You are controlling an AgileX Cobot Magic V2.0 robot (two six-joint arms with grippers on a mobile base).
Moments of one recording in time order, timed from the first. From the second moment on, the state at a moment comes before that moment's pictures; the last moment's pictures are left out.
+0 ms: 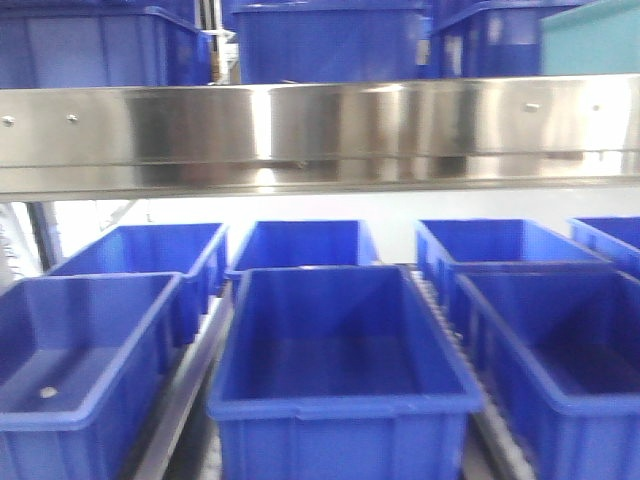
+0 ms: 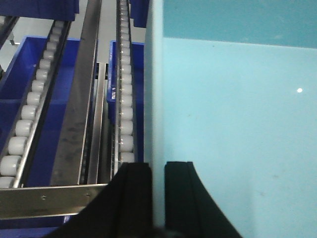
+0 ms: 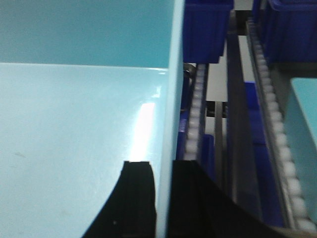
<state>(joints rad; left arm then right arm) -0.38 1.42 -1.79 0.28 1.02 -0.47 0.34 1.40 -1.68 -0.20 0.80 0.34</state>
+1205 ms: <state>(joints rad) -0.38 1.42 -1.79 0.28 1.02 -0.47 0.34 1.40 -1.68 -0.20 0.80 0.34</state>
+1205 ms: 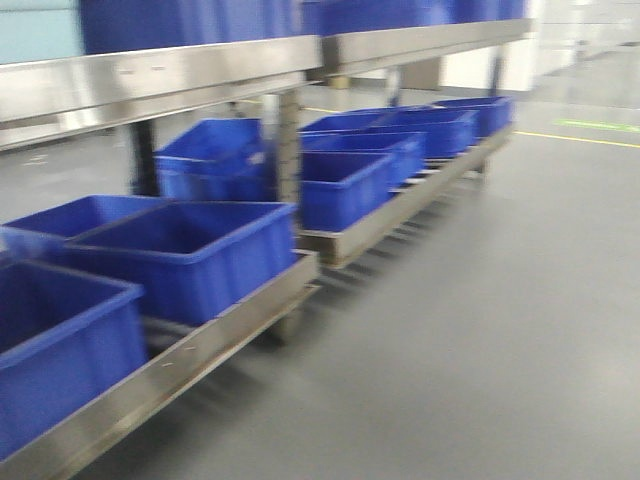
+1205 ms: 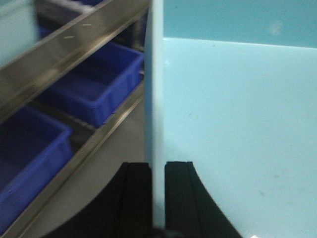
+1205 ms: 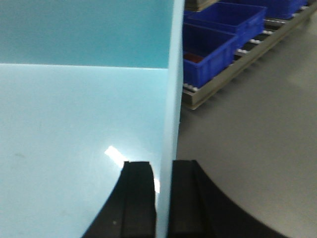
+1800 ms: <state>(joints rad) -0.38 1.42 -1.79 0.28 1.02 -0.47 0.34 1.40 -1.68 -0.20 0.80 0.34</state>
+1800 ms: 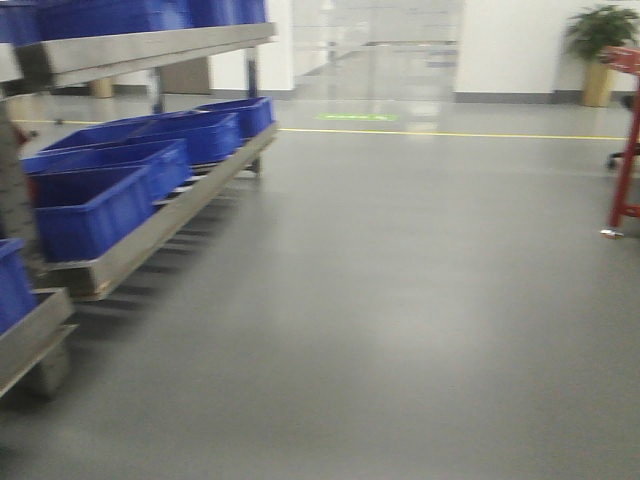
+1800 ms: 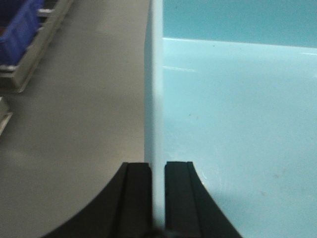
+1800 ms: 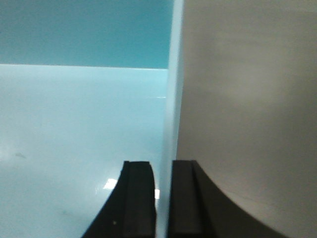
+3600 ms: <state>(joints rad) -0.38 1.43 -1.79 0.28 1.00 -0.47 0.34 1.40 -1.68 -0.21 0.80 0.34</state>
